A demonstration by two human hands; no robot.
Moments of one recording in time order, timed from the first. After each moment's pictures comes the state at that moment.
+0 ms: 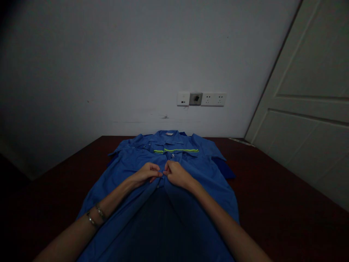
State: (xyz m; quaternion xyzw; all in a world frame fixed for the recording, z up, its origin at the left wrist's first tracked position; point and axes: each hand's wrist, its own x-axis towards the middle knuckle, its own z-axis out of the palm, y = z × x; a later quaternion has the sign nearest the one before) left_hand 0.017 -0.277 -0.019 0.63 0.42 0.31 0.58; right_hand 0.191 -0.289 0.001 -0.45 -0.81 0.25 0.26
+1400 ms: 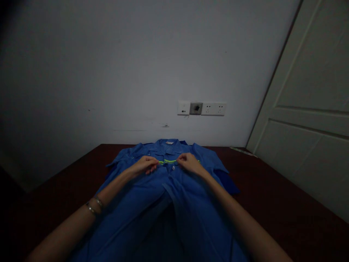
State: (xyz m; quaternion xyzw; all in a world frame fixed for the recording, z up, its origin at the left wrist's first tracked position) left_hand -0.005 -0.211 0.020 0.63 0.45 0.33 0.54; right_hand 0.239 -0.201 0.020 -0.50 -0.74 0.32 0.32
